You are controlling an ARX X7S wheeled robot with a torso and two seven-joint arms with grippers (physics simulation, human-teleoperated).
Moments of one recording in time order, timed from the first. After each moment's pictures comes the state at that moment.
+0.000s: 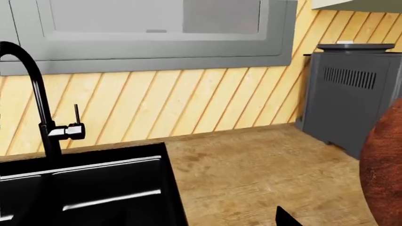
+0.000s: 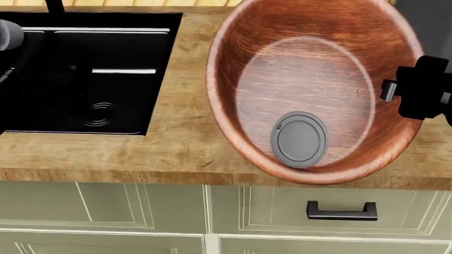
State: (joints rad) left arm -1.01 -0.59 0.39 0.15 -1.02 -0.78 -0.31; right arm 1.28 0.92 -0.52 0.28 1.48 0.95 0.19
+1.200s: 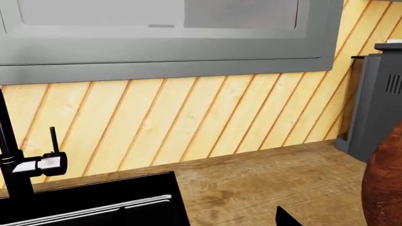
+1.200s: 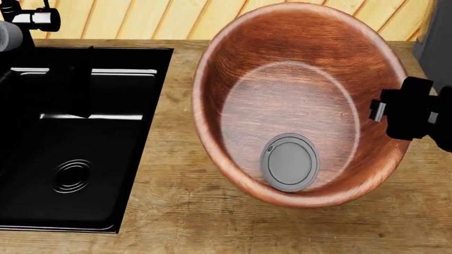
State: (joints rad) left arm -1.01 -0.59 0.39 0.15 -1.03 -0.77 -0.31; right arm 1.25 0.93 -0.52 0.26 1.57 1.02 0.22
